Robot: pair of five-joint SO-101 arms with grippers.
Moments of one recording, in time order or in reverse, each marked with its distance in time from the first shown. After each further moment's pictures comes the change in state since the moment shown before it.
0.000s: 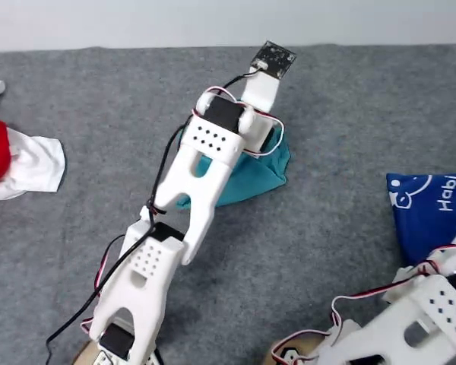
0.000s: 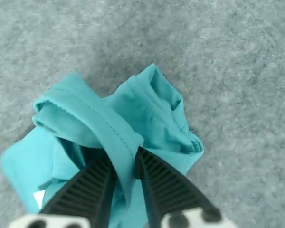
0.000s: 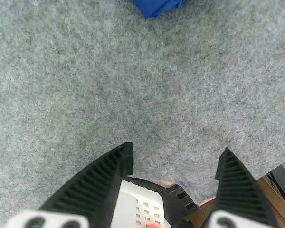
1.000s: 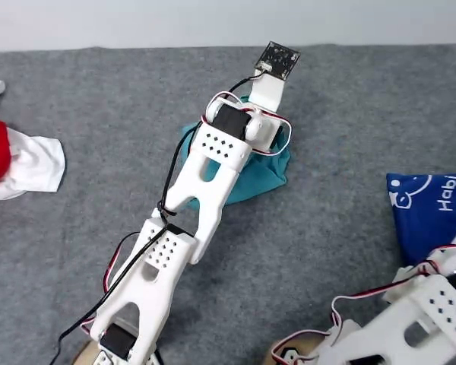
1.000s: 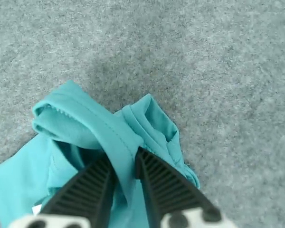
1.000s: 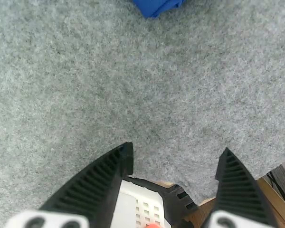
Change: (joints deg) left arm 0.8 10.0 -12.2 -3.8 3.3; right arm 0.0 0.0 0.0 0.0 0.0
